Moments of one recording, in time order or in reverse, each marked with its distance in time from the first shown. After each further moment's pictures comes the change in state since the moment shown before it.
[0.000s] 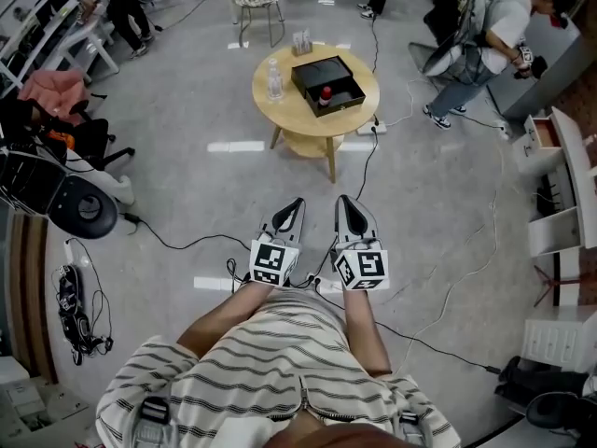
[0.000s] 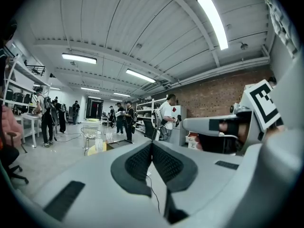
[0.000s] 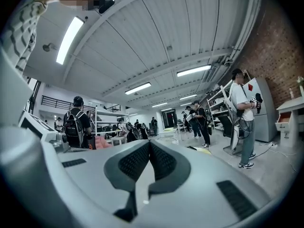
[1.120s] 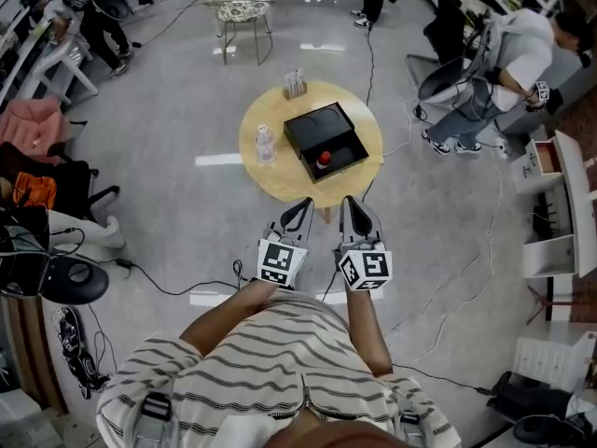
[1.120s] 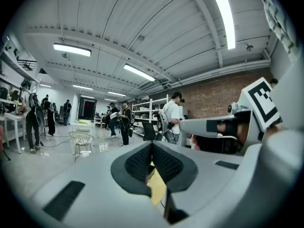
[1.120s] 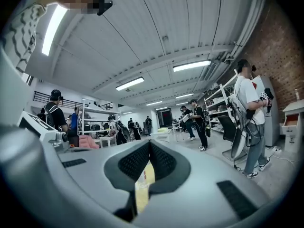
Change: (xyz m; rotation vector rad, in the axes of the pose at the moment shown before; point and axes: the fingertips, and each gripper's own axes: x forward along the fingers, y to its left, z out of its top) left arm 0.255 0.156 0.048 0.022 -0.011 -0.089; right arm 0.272 -0.120 0.026 -0.016 0.015 -0.063
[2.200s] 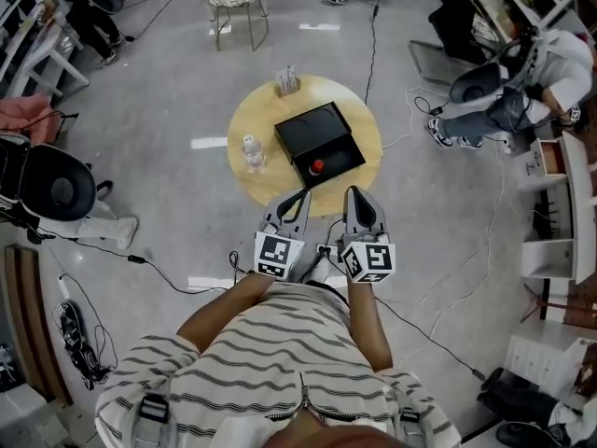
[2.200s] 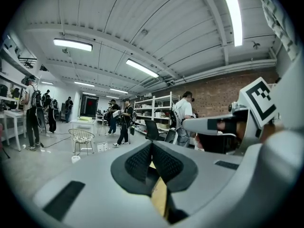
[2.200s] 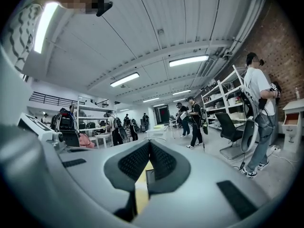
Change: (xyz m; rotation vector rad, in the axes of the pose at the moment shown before) left arm 0.081 0.032 -0.002 -0.020 0.028 0.020; right arm 0.066 -0.069 0.000 0.014 0.041 -0.030
